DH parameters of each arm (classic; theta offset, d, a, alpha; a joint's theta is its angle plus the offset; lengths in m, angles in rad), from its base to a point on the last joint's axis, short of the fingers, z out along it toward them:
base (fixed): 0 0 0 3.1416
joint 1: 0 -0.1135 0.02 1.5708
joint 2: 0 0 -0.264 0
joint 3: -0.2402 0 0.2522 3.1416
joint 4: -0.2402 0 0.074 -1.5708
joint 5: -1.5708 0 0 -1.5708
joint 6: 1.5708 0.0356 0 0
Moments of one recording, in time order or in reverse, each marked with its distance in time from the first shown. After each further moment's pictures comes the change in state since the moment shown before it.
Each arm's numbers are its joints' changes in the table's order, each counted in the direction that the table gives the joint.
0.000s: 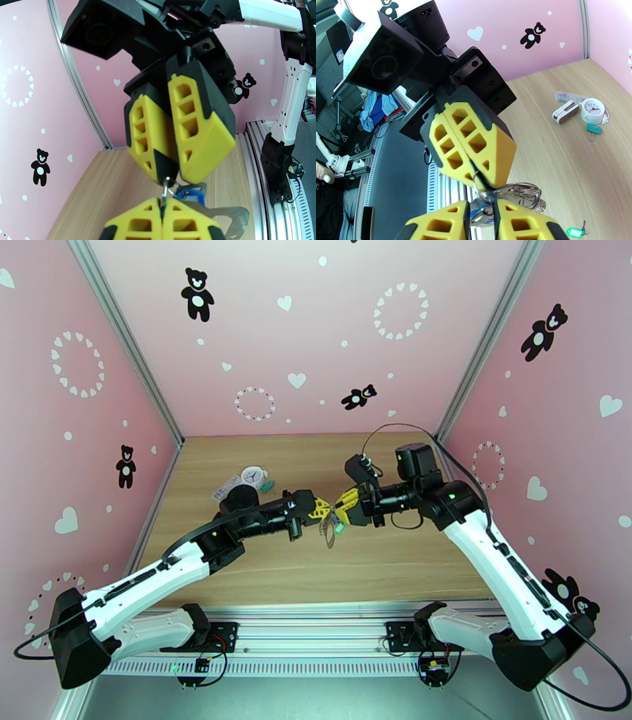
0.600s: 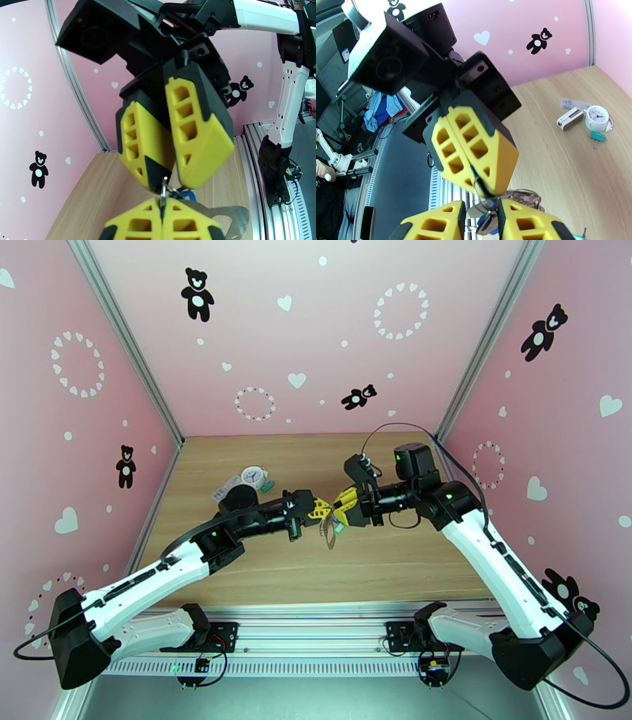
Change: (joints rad) left arm 0.000 -0.001 0.000 0.009 -0.019 -0.011; right arm -0.001 0.034 0.004 0.048 0.054 0.008
